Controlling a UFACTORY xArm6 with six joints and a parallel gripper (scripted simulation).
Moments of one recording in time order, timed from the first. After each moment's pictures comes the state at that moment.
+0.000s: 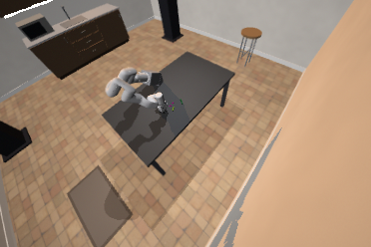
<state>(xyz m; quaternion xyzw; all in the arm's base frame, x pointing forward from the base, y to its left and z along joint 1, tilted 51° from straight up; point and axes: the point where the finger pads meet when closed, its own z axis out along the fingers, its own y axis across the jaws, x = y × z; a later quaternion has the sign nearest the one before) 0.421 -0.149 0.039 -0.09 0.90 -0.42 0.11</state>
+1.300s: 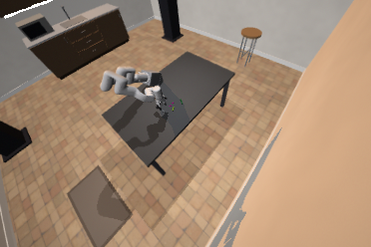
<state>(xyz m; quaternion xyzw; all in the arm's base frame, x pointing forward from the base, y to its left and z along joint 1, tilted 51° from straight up) 0.397 -0.083 0.096 -0.09 0.90 -0.42 0.11</state>
